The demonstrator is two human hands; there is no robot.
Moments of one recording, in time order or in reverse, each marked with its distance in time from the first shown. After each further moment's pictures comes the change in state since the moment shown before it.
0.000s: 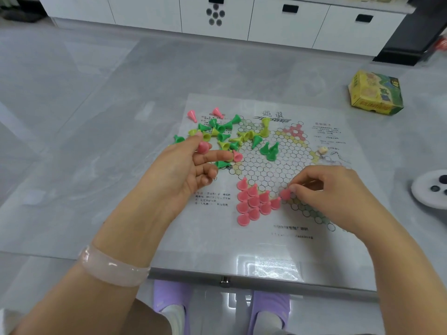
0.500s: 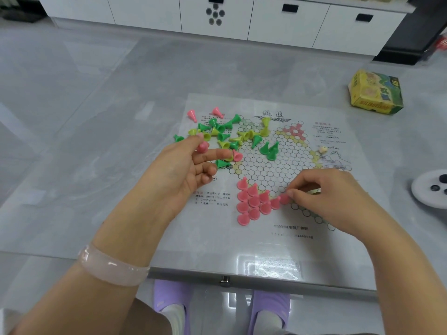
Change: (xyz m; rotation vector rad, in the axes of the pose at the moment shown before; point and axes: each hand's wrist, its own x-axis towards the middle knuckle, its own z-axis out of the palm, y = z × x) left_hand 0.002 -0.001 -0.002 -0.014 -0.011 0.008; right_hand 0.000 0.002 0.001 -0.054 -0.063 -0.007
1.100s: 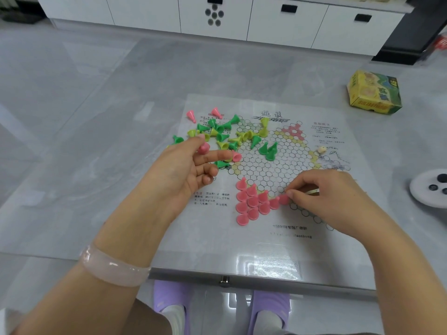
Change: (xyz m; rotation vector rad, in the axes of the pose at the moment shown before) left_hand -0.001 -0.001 0.003 -0.001 -0.022 0.012; right_hand -0.003 -0.002 -0.001 0.004 -0.011 -0.001
